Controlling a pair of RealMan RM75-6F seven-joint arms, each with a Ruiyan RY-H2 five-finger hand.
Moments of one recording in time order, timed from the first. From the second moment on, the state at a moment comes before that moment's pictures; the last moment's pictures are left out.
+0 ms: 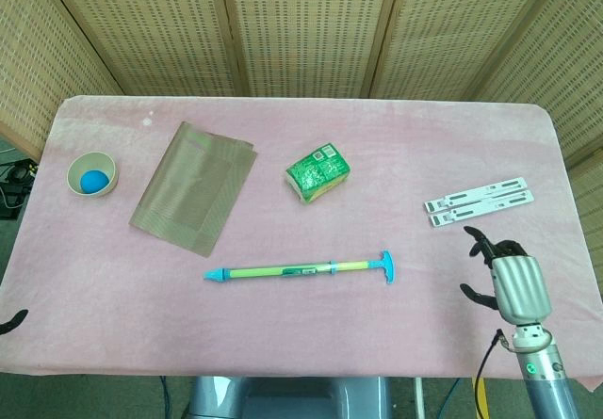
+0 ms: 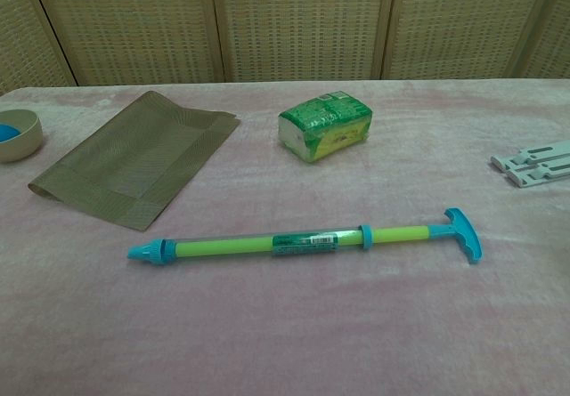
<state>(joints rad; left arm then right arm) 0.03 -1.11 -0.06 -1.63 1.38 1.53 0.01 0.19 -1.22 0.14 -1.71 -1.52 1.41 -0.15</state>
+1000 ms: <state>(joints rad) 0.02 -1.11 -0.07 -1.60 1.35 1.48 -0.03 0.47 -1.65 0.20 -1.64 -1.09 1.14 -0.62</state>
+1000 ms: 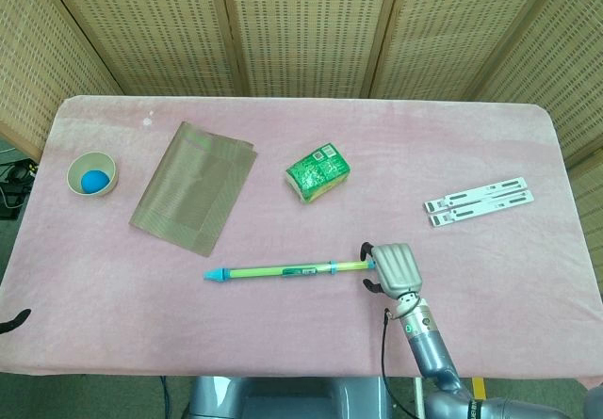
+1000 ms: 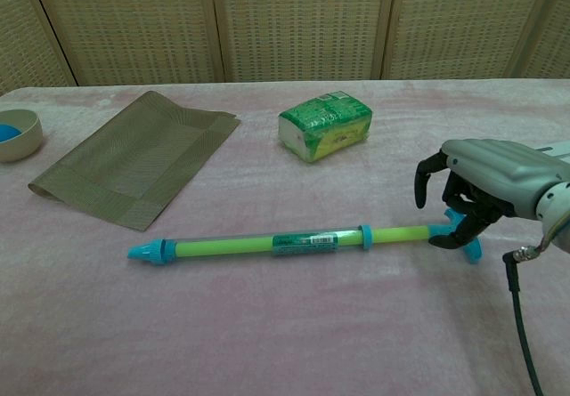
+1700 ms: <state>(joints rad) 0.01 -1.12 -0.06 -1.60 1.35 1.46 -0.01 0.52 -1.71 0.19 -1.51 -0.98 1.10 -0.62</state>
